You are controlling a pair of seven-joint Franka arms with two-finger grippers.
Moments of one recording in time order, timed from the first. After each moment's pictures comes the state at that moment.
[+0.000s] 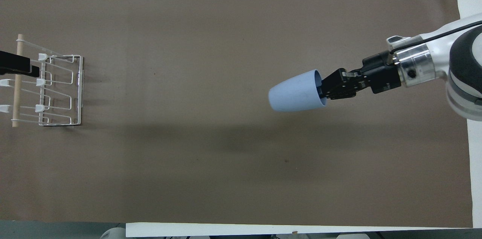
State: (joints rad) left arm -0.01 -0.07 -0.02 -1.68 -0.14 1.61 0.01; right arm 0.05 0.08 0.00 -1.89 1.10 1.53 -0.12
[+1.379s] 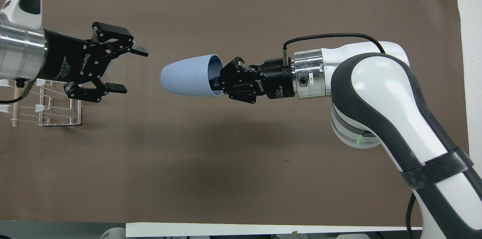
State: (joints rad) left arm -0.28 -0.08 -0.04 -1.76 -0.58 1.82 -1.03; right arm 0.40 0.09 0.00 -1.91 1.47 1.98 0.06
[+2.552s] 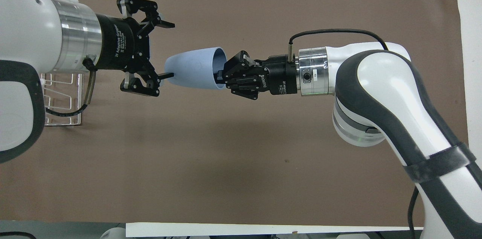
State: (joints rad) left arm -0.46 -0.01 -0.04 -1.63 -0.41 1.96 -1.80; right arm 0.40 0.09 -0.01 -1.92 1.50 2.00 0.07
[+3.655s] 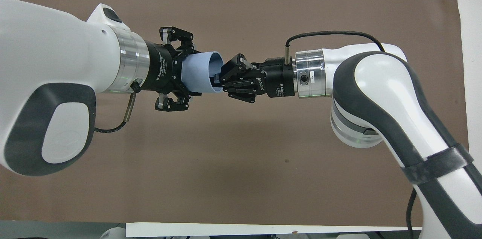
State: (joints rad) left arm -0.53 0.00 -0.04 -1.69 -0.40 1.98 -1.81; right arm 0.40 0.09 0.00 -1.92 1.51 1.99 0.08
